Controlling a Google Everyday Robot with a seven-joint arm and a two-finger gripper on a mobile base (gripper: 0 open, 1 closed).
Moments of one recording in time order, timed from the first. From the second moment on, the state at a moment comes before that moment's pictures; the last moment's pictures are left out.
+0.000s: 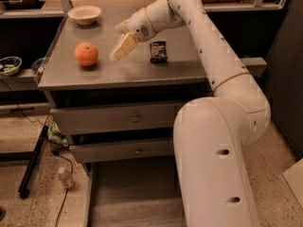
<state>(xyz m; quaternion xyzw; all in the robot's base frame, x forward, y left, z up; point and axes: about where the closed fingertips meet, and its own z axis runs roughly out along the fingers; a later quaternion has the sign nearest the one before) 0.744 0.116 0.897 -0.61 0.60 0.36 0.36</state>
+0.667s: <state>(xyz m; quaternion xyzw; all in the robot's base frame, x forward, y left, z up) 0.749 0.129 0.882 -0.60 0.60 0.38 0.37</state>
